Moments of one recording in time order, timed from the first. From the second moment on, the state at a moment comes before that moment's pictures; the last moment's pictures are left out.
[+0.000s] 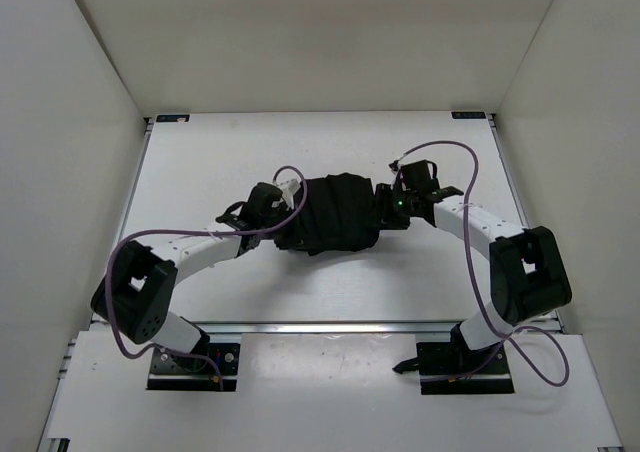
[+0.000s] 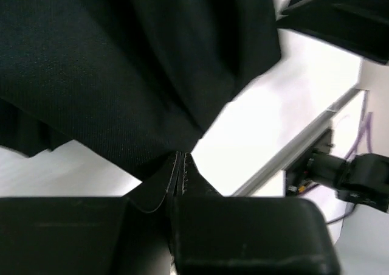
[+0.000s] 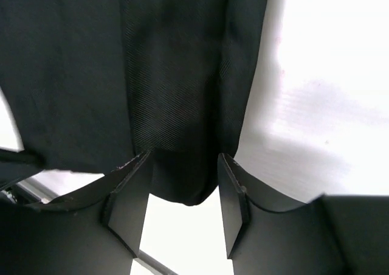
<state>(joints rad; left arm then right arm) -0.57 1.47 0.81 -0.08 0.38 -0.66 0.33 1.55 0.97 -0.33 -0.34 0.43</state>
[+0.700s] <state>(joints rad) -0.39 1.45 0.98 -0.37 0.24 -0.49 0.23 1.60 1.16 -0.42 -0.45 0.38</state>
